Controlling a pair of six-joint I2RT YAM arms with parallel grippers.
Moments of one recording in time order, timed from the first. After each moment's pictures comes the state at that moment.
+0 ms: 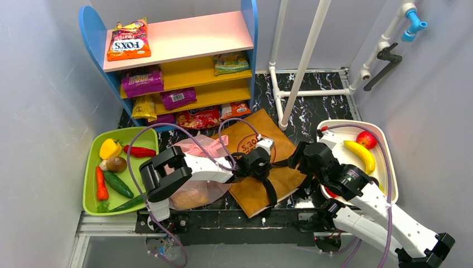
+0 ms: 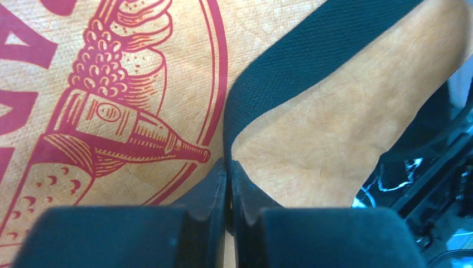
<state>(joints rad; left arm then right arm) -1.14 1.80 0.96 0.08 -0.14 -0.62 0.77 0.65 0.69 -0.81 0.42 0.86</state>
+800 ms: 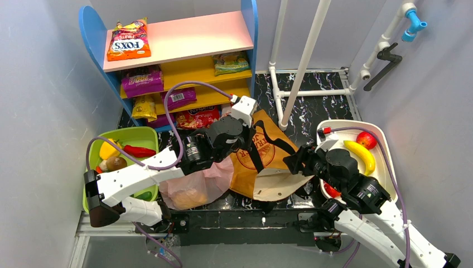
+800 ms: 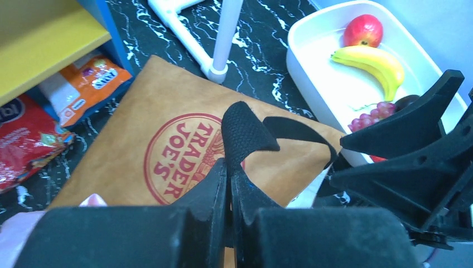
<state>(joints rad) -1.14 1.29 1.29 -0.39 -0.43 -0.35 0.77 0.43 0.69 -0.68 0.21 0.59</state>
